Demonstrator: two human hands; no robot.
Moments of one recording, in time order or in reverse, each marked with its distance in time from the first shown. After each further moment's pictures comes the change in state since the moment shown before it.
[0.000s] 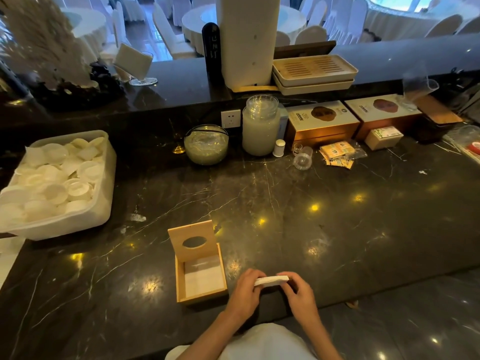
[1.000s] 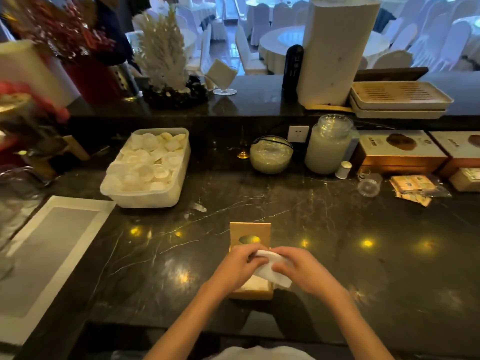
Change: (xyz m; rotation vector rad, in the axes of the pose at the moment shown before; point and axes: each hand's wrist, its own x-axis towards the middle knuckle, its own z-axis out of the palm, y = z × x) left_hand -0.039 0.029 -0.179 -0.080 0.131 -0.078; right_hand 0.023 -0.177 0.047 -0.427 -0.684 -0.307
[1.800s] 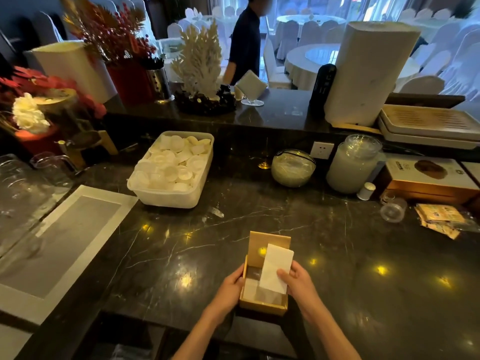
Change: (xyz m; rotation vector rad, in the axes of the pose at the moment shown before) left_hand -0.034 -0.067 0.012 -0.687 0.086 -0.516; right_hand 0.043 0.015 0.065 0.718 0.197 0.278
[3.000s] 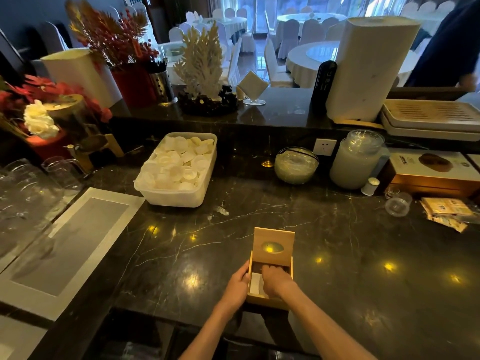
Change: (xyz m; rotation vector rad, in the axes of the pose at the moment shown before) left_hand 0.011 -0.018 0.003 0.085 0.081 0.095; right_hand 0.040 0.013 0.059 -1.439 -0.239 -0.048
